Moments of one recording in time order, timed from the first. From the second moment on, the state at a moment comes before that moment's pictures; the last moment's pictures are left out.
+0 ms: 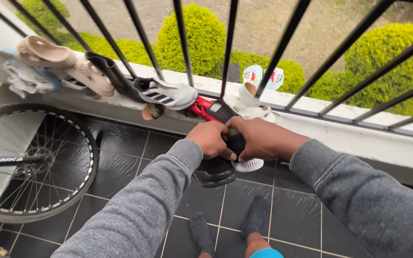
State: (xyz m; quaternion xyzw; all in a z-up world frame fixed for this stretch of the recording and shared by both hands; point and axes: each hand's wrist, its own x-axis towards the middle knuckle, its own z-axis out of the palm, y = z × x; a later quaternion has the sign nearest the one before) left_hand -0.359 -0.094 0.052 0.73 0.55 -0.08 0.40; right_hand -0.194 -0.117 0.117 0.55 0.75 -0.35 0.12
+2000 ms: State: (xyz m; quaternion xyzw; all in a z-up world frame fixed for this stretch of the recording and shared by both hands) left_hand 0.038 -0.130 0.111 0.95 -0.16 -0.27 0.07; right_hand 0.052 -0.270 0.129 0.91 0.15 -0.37 -0.07
